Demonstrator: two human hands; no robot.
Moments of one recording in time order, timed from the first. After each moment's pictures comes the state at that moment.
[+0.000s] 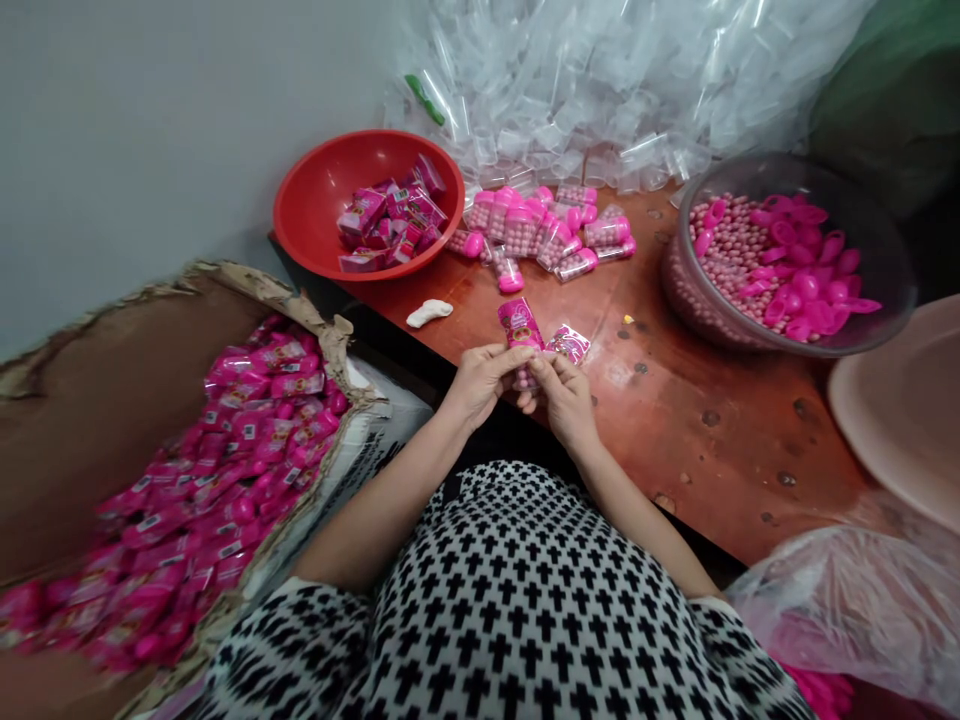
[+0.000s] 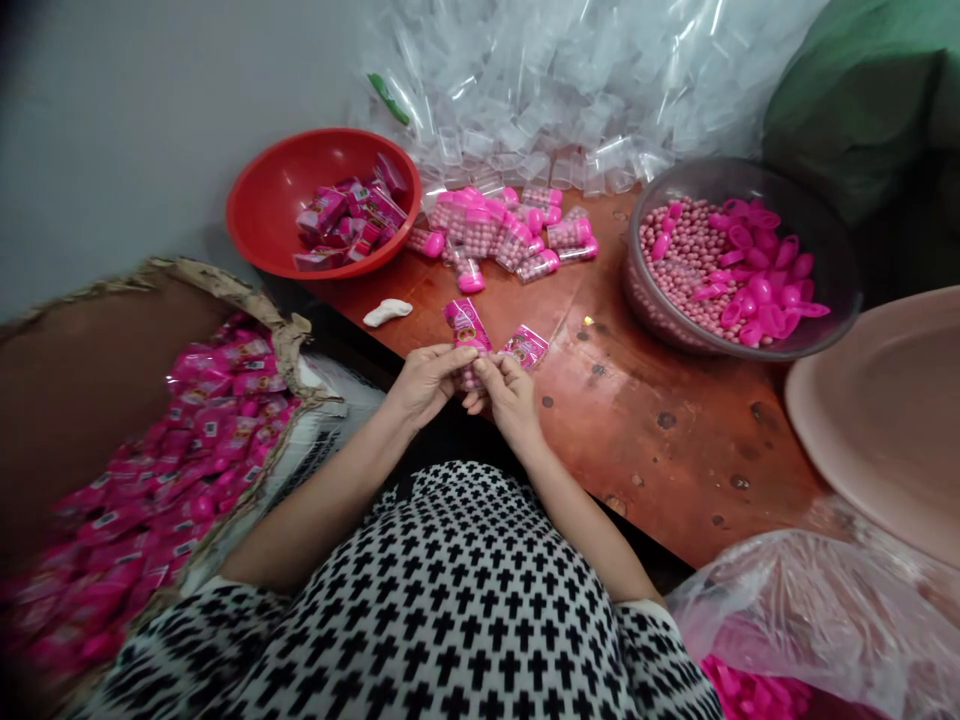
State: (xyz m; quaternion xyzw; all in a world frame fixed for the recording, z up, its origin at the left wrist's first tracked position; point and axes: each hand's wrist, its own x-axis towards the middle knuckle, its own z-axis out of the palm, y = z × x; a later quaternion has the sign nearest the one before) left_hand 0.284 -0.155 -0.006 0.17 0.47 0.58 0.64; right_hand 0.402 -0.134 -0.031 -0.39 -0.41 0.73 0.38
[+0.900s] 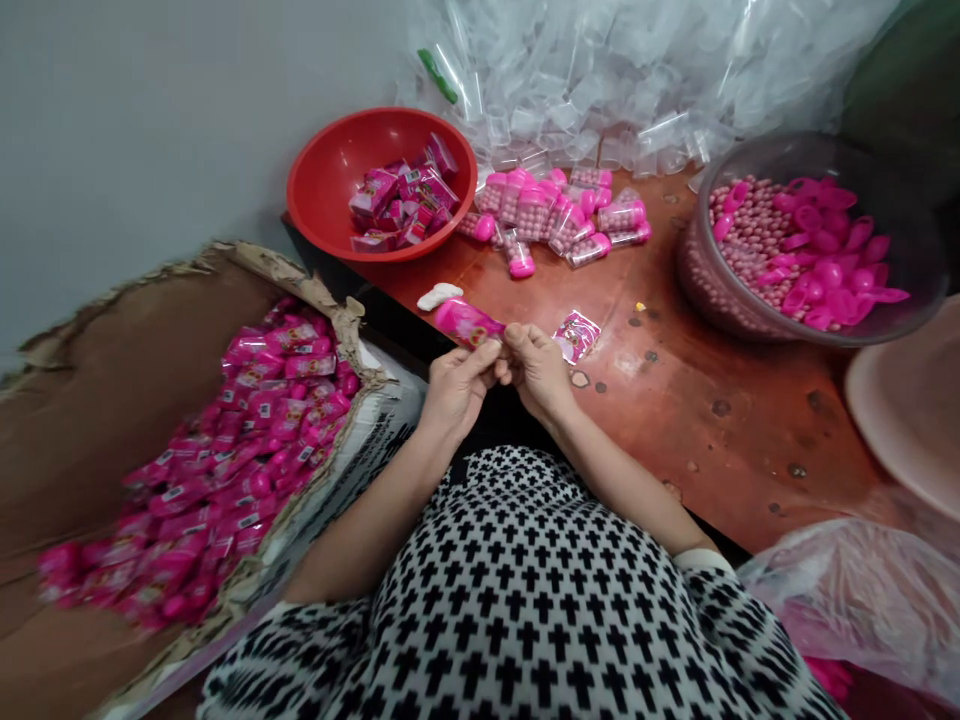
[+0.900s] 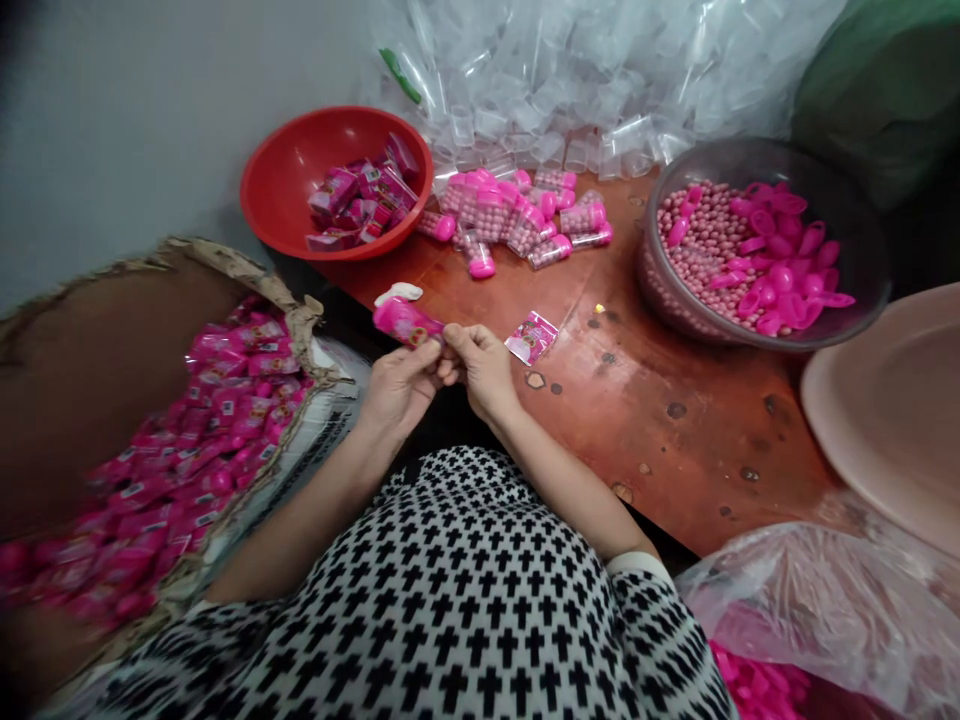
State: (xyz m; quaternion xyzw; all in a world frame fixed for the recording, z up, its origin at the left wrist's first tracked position) left_hand 0.268 -0.193 -0.007 0.13 0.46 0.69 0.55; right_hand 0.357 -0.136 -0.020 -0.35 -0.32 0.80 0.37
